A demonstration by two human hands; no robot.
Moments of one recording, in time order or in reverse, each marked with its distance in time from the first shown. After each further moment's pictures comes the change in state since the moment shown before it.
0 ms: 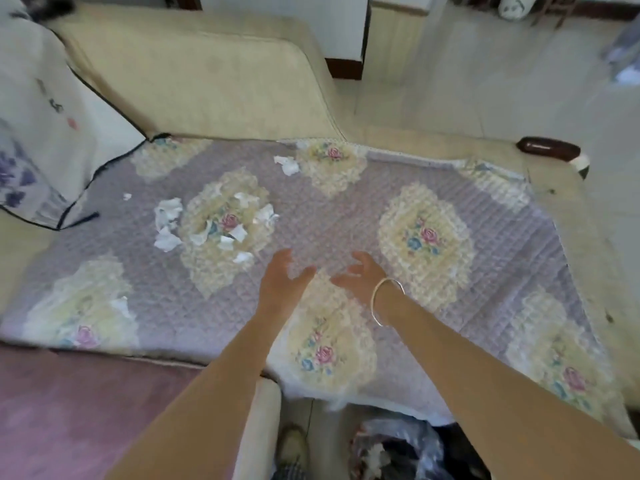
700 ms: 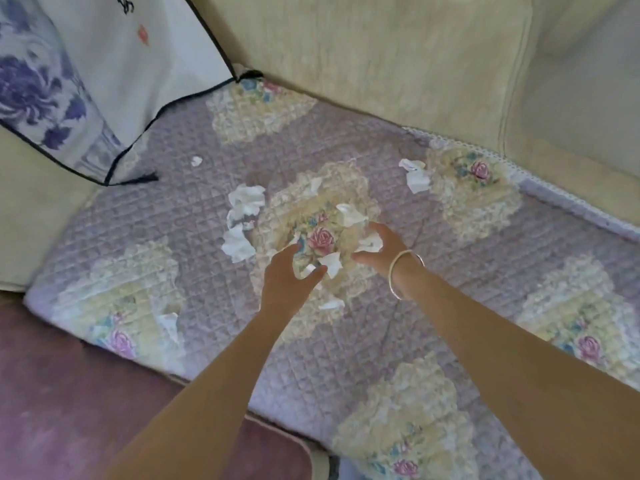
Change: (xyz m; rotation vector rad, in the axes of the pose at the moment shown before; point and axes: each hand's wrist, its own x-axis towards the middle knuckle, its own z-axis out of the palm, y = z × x) left_hand 0.233 -0.097 -0.140 0.086 0.154 -0.184; right_hand 0.268 -0.130 0.168 -0.495 -0.152 -0.032
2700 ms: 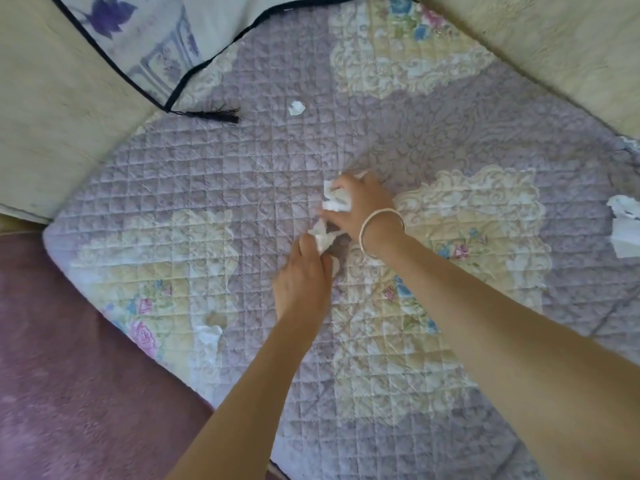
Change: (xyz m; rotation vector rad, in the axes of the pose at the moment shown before) left_hand 0.110 -0.114 -0.033 0.357 0.319 -0.143; right_hand 0.160 -0.112 0.186 -0.623 -0.115 -0.501
